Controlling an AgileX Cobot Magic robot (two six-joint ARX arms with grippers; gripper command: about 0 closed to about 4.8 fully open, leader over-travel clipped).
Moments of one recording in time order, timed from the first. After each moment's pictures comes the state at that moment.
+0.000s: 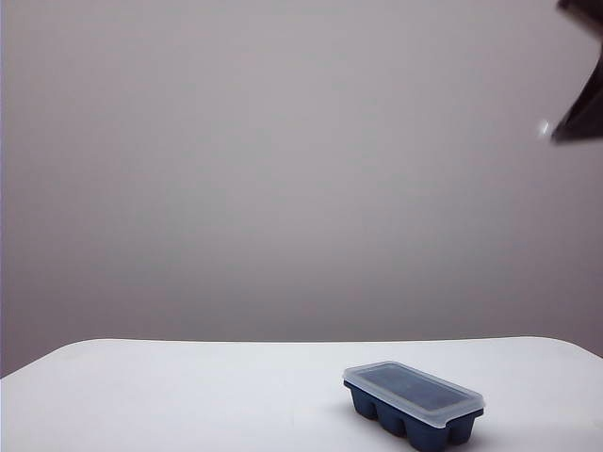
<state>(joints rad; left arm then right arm) -0.11 0.67 0.69 0.04 0.58 0.25 0.14 0.89 0.48 0.07 -0.25 0.48</state>
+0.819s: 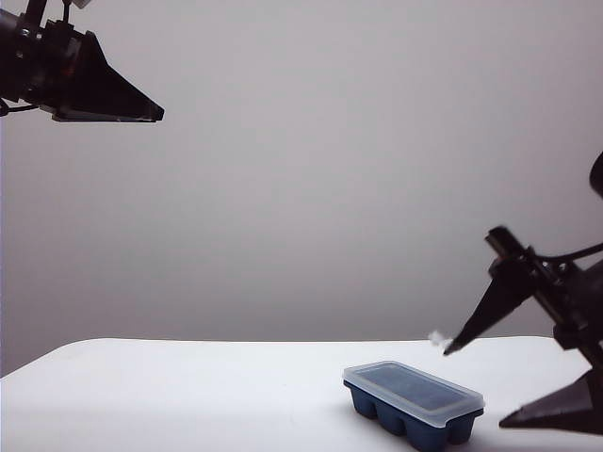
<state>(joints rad) -0.13 1.22 0.69 0.23 0.76 0.34 0.20 1.69 0.42 0.46 -0.62 0.89</state>
